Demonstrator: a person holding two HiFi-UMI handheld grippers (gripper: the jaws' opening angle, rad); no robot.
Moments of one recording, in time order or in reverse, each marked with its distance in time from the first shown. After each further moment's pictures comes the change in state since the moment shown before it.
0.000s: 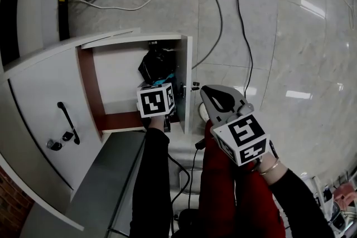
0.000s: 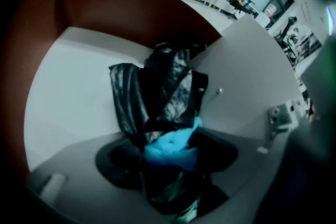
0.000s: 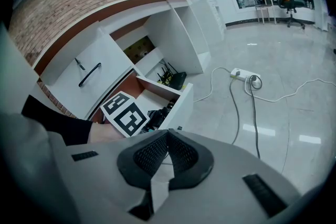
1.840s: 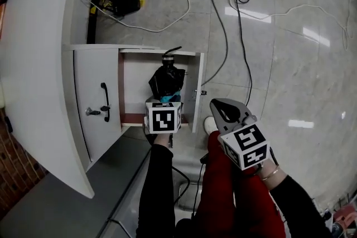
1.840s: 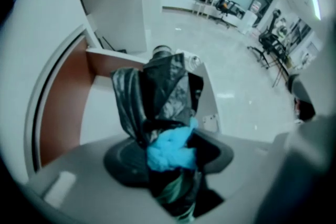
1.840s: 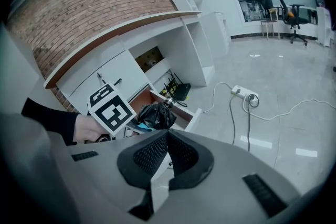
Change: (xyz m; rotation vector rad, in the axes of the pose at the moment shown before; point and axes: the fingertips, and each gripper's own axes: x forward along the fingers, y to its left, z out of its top) left arm -0.123 -0.014 0.016 0.111 -0.093 0.049; right arm -0.069 0.042 0.040 -0.079 -0.059 -0.012
